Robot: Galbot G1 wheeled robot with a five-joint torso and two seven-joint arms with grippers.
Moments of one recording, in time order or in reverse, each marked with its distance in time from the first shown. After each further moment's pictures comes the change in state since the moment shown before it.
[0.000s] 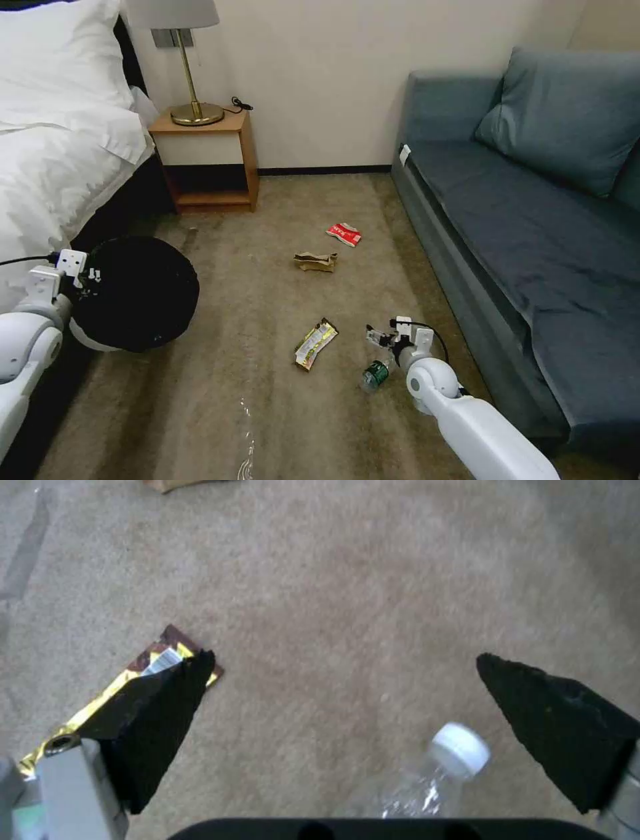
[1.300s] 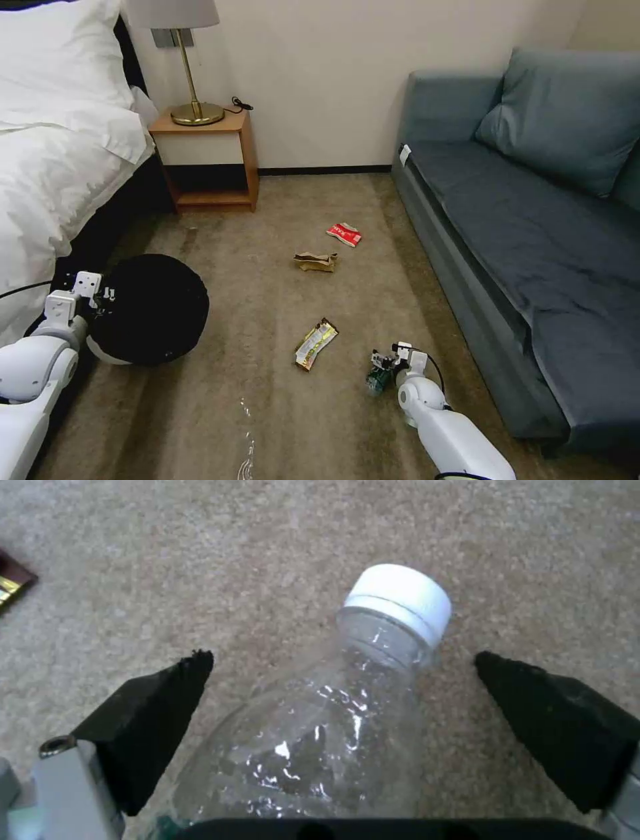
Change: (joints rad) left arm 0.025 -0.050 -0.003 0.045 0.037 -0.079 0.048; right arm 0.056 0.196 0.119 -0.468 -0.210 0.131 -0.167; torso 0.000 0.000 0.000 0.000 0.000
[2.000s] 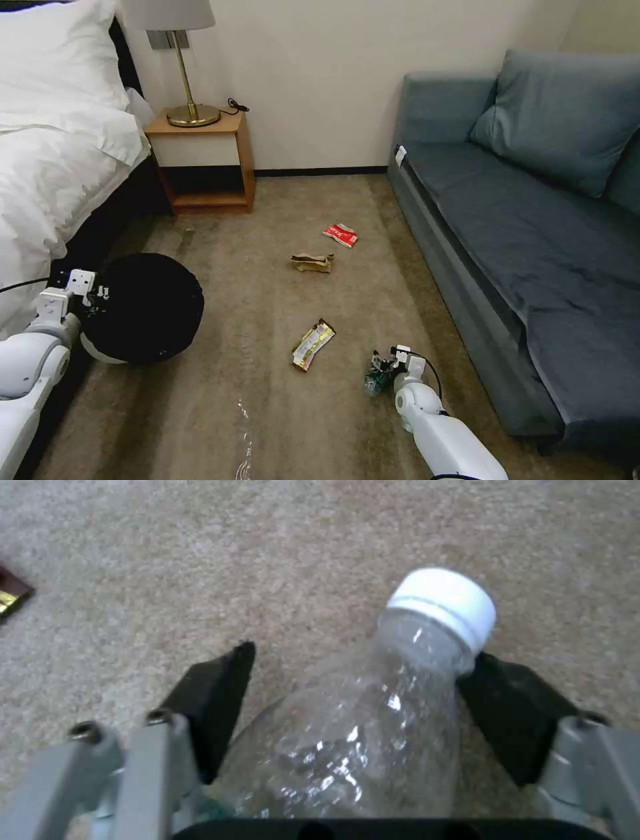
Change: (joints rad) left arm -0.004 0.036 -0.002 0.036 -0.027 -0.015 0.008; right arm -0.012 0.025 0.026 -0.016 -0.024 -0.001 -0.016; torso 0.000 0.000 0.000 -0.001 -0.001
